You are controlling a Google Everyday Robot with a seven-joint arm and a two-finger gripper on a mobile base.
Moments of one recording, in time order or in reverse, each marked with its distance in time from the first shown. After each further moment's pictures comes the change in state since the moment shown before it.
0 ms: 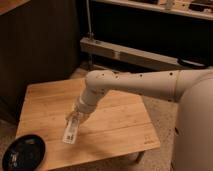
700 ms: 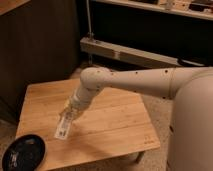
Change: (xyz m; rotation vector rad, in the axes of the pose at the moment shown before) arm -0.015 0.053 0.001 -0.079 -0.034 0.018
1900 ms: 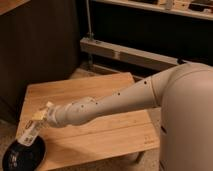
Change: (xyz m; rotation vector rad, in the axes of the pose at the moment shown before) arm 0.041 0.088 0.072 -0.395 -0.232 -0.060
